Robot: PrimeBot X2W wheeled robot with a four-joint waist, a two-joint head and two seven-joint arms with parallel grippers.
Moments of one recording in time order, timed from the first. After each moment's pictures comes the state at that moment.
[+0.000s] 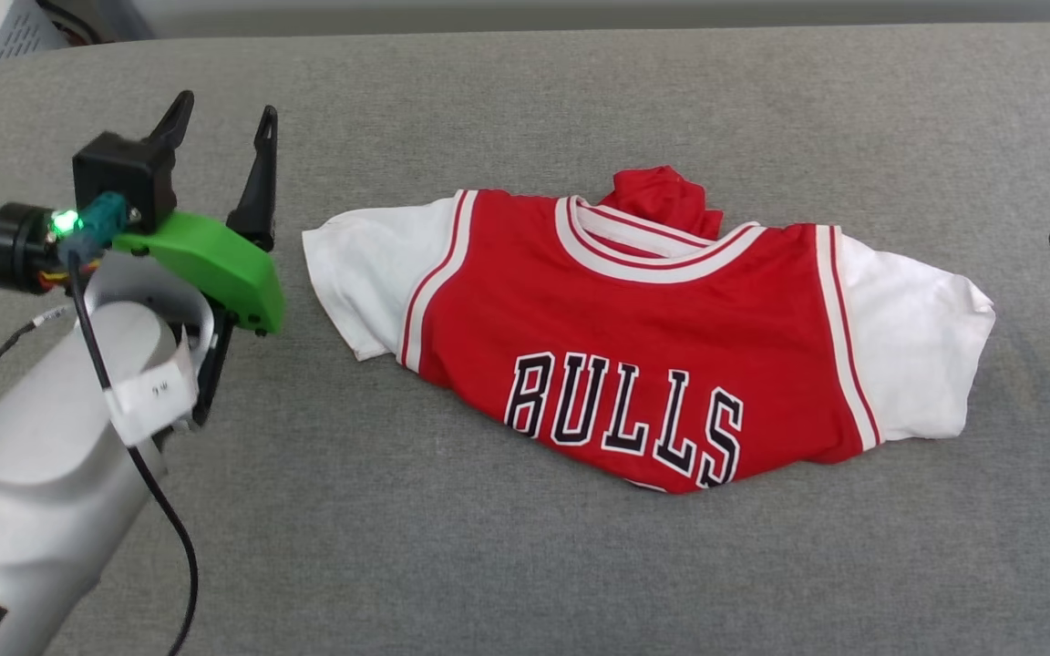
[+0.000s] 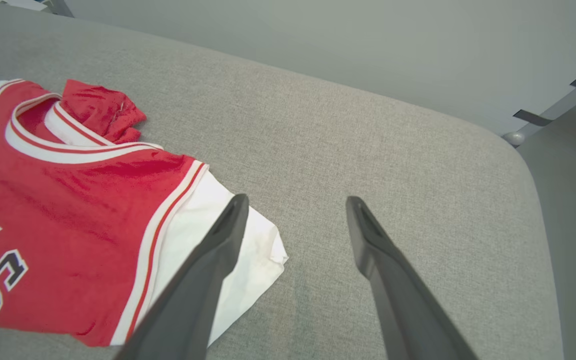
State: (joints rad) left arm -0.85 0.61 -0.84 0.41 -0.81 0.22 -0.26; right arm -0.43 -0.84 0.27 0.07 0.78 0.13 0.36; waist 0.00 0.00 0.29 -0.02
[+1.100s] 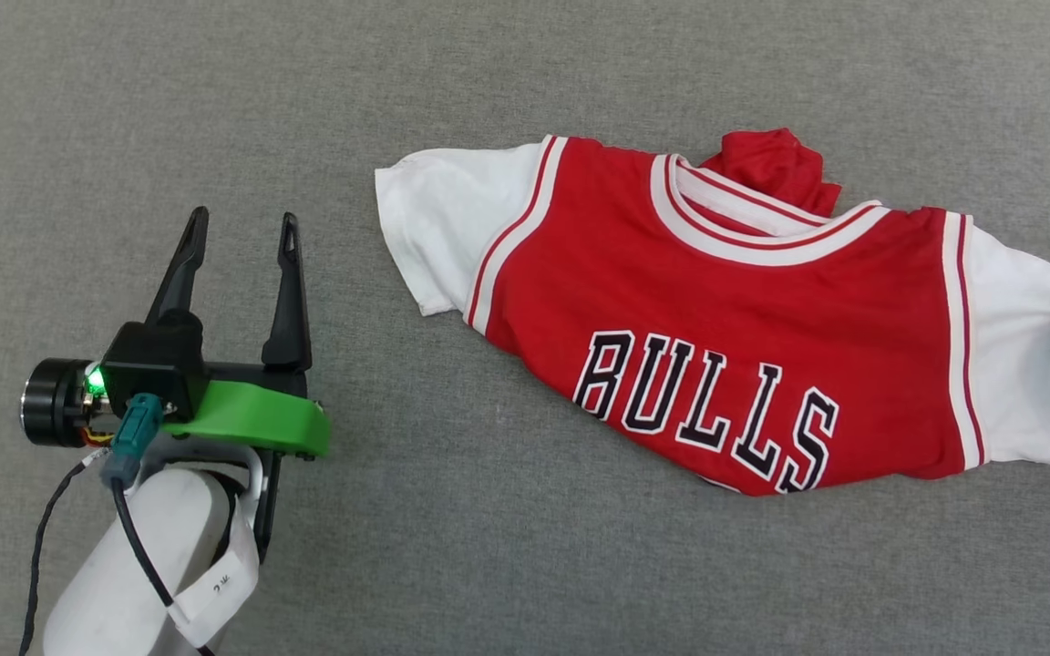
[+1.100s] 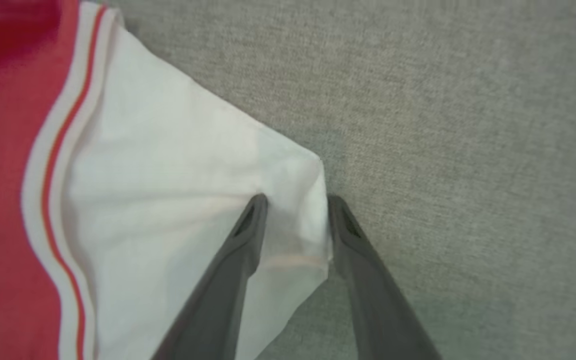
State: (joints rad) left arm -0.36 0.43 -0.40 0.03 -0.41 0.27 -0.26; right arm -0.58 -0.79 0.43 0.44 0.91 0.13 0.67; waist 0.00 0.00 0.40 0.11
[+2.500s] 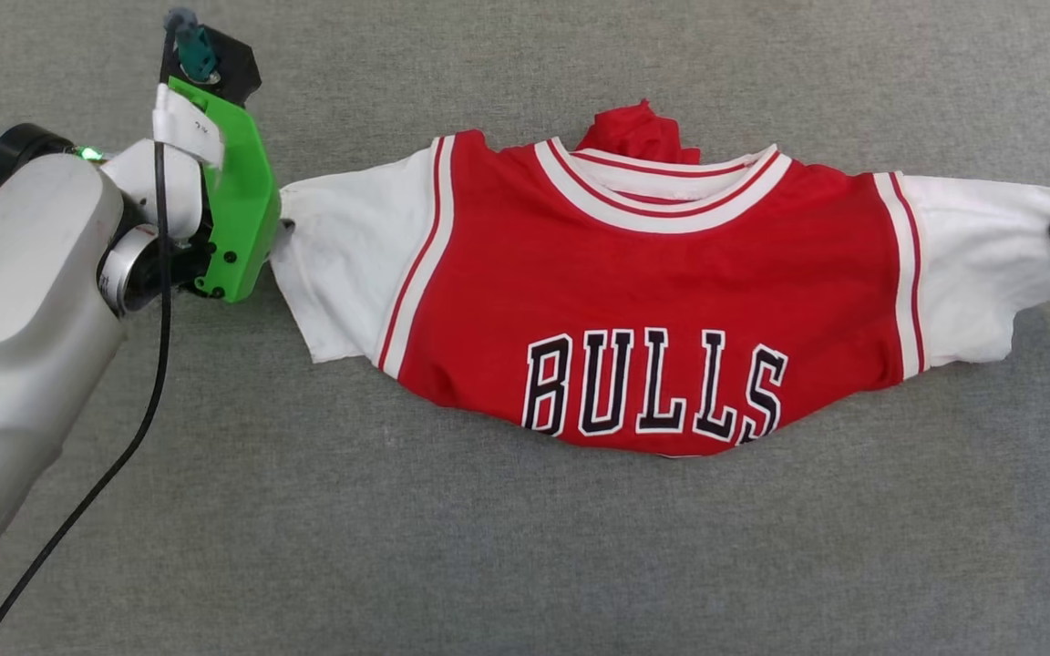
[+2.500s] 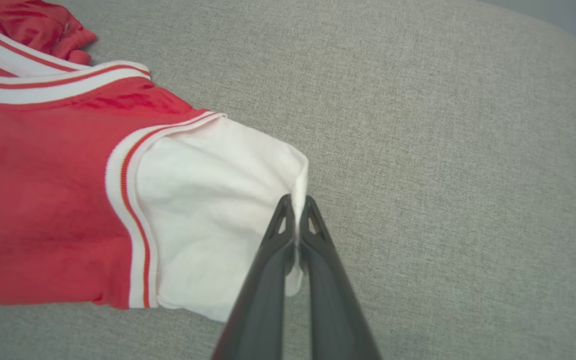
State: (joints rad) left arm -1.08 0.61 -0.87 0.49 -0.86 -0.13 0.79; right arm -0.48 -0.86 0.36 0.10 0.88 0.13 0.38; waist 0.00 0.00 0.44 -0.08
